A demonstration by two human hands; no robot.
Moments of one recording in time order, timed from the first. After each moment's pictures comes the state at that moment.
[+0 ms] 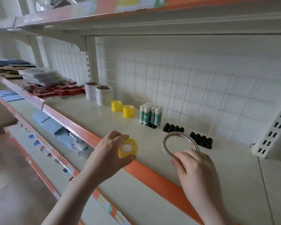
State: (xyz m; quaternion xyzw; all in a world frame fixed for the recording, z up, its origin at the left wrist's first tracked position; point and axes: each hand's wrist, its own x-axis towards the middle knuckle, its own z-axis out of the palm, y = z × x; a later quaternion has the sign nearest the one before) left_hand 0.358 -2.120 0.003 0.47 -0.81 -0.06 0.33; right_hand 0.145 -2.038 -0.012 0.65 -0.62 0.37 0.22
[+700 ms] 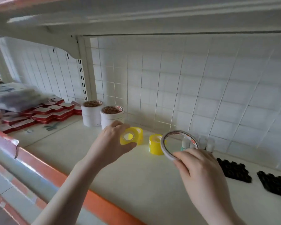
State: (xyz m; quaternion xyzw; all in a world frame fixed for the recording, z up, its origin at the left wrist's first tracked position) left_hand 0.436 -2.405 0.034 0.40 -0.85 -0.08 0.33; right_hand 0.248 -2.264 0.011 0.62 -0.65 0.35 0.25
